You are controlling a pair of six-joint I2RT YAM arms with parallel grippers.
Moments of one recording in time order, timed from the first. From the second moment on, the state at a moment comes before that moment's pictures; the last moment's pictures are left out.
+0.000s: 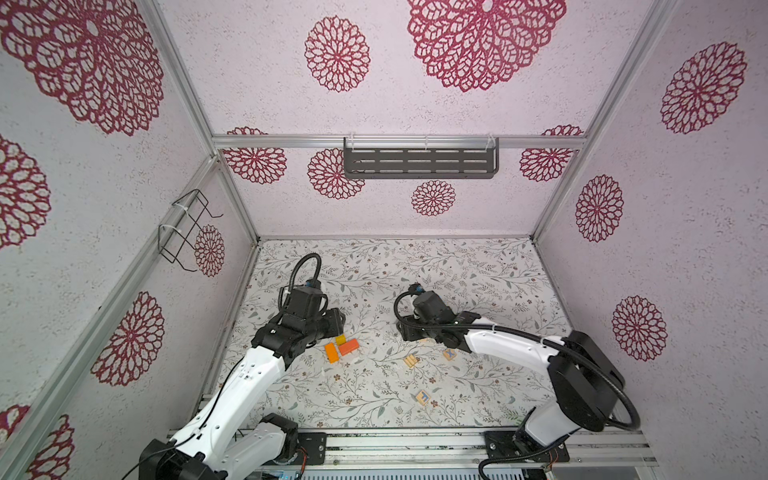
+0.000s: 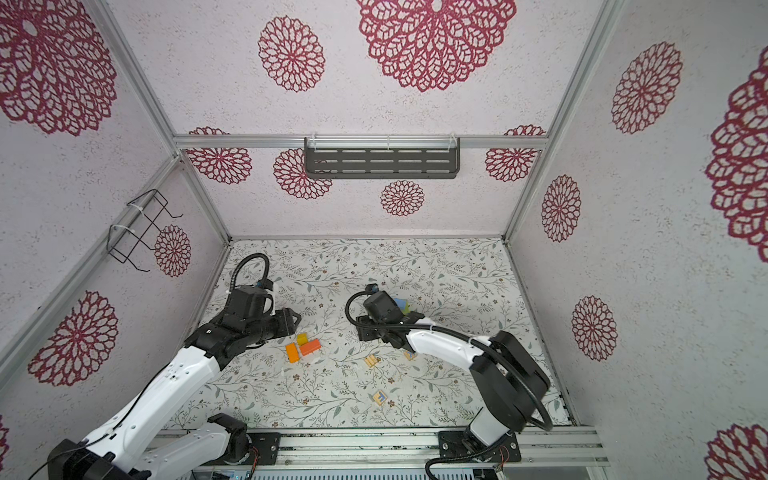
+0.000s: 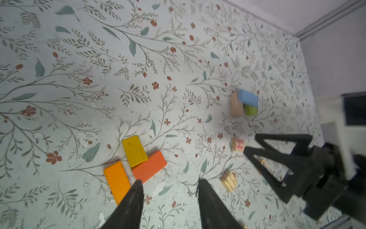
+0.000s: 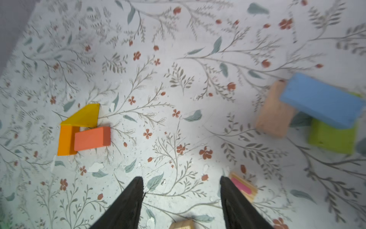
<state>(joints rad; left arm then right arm) -0.39 1.09 0.87 -0.63 0.07 -0.48 0.79 1.52 0.94 -0.20 0.04 0.49</state>
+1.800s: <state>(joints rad) -0.44 1.70 1.06 -0.82 0.04 0.04 0.43 1.06 0.46 0.17 -0.27 0.58</state>
